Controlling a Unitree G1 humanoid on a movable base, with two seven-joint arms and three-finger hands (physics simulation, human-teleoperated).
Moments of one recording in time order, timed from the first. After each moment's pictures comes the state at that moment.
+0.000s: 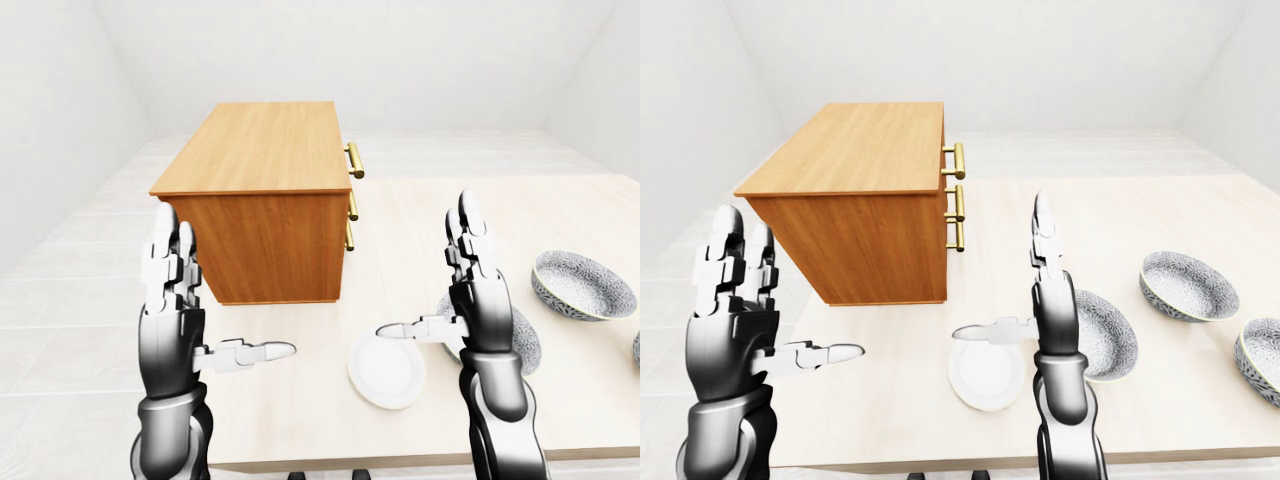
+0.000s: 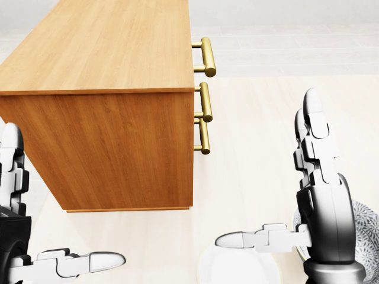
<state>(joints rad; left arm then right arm) 0.27 -0.01 0.01 -0.71 0.13 -0.09 0.00 0.14 -0.01 0.01 -0.55 -0.20 -0.09 0.03</state>
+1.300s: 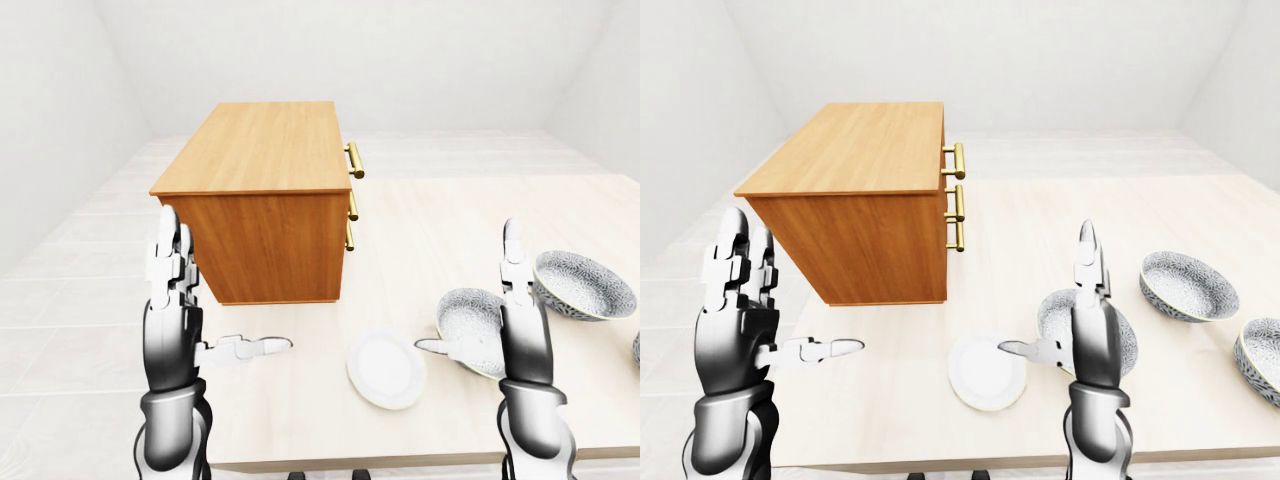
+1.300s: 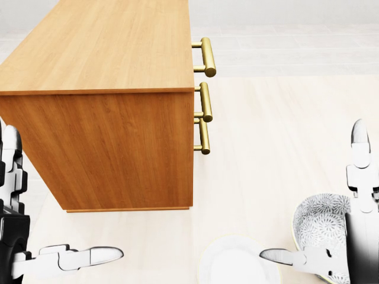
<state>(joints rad) 0.25 -0.01 0.03 -0.67 0.18 -0.09 0.01 0.30 0.01 -0.14 -0.61 -0.49 -0.09 -0.03</state>
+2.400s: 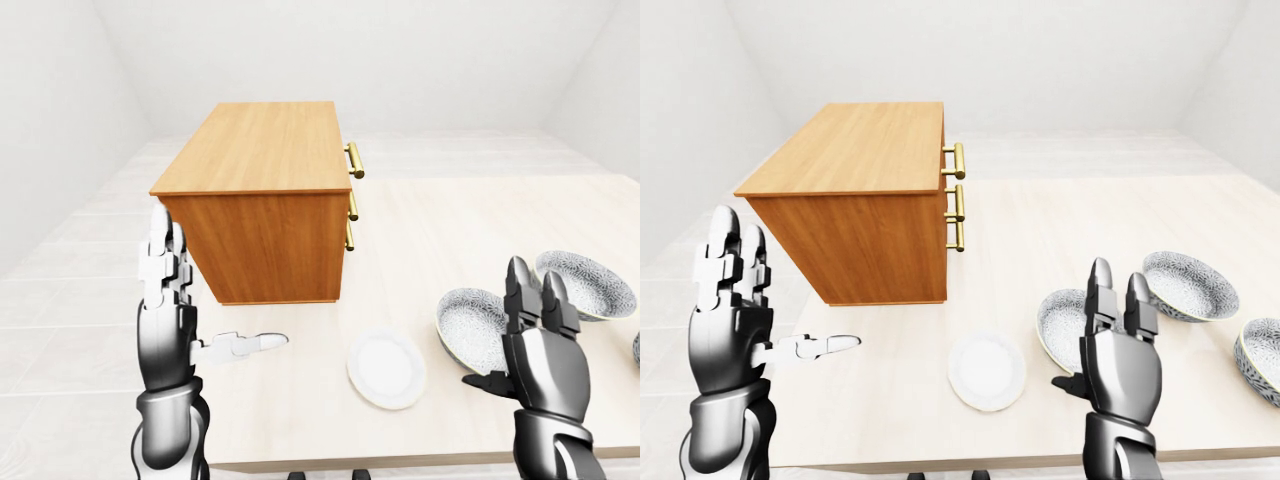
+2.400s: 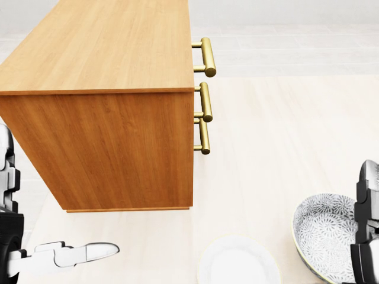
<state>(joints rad) 0.24 -0.02 0.05 -0.67 0.19 -0.09 0.02 0.44 0.08 -0.27 -0.61 -1.12 -0.09 -0.06</state>
